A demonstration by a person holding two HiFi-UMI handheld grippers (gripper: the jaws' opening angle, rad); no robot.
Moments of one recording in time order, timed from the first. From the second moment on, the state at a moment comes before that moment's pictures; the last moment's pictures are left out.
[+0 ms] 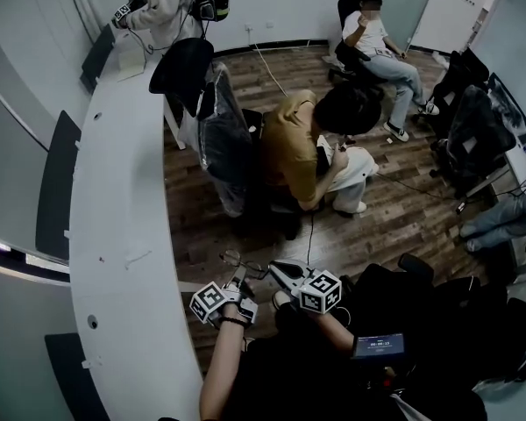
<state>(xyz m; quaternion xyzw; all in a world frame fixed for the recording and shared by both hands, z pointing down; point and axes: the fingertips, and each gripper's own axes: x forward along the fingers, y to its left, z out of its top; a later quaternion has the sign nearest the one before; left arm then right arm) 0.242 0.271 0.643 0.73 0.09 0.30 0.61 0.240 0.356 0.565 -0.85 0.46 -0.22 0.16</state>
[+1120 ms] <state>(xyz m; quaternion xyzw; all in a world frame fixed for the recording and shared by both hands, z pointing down) 0.246 0.267 0.643 0.73 0.09 0.29 0.61 0.238 0.363 0.568 -0.84 0.46 -0.22 0.17</state>
